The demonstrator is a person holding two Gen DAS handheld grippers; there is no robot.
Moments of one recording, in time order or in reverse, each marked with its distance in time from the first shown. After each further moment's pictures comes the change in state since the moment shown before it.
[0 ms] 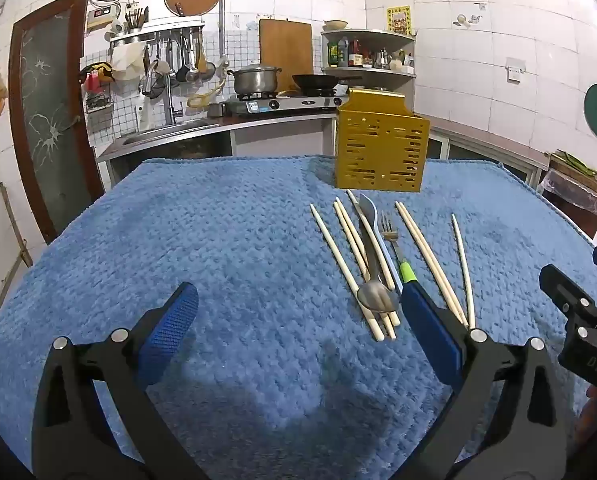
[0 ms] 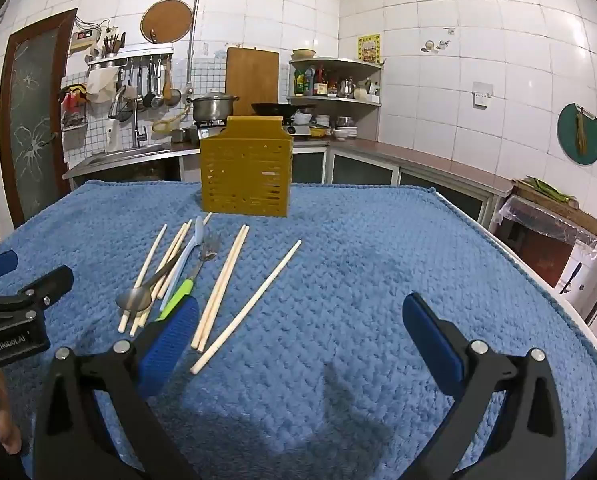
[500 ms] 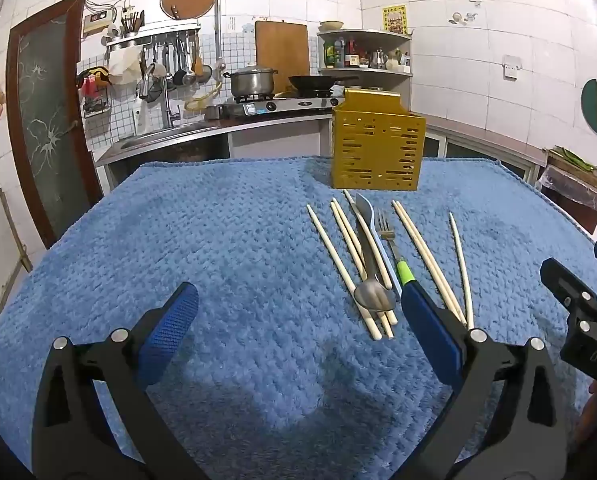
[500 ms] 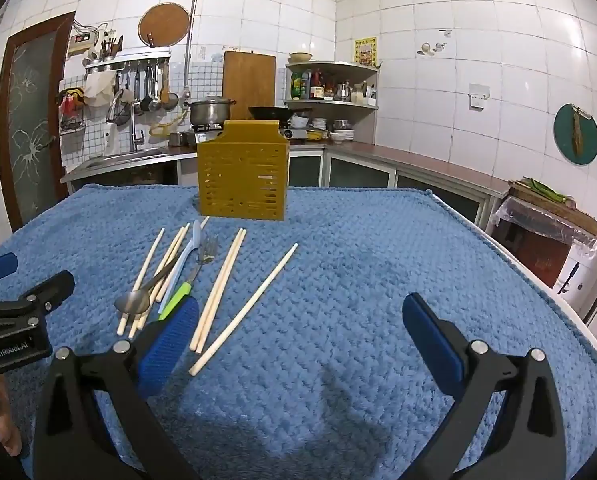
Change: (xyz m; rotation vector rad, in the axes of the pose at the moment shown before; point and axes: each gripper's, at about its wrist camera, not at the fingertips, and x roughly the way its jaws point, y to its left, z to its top) left arm -0.003 -0.004 0.004 0.006 0.003 -0.002; right arm -0.009 -0.008 0.002 0.001 -0.008 -0.007
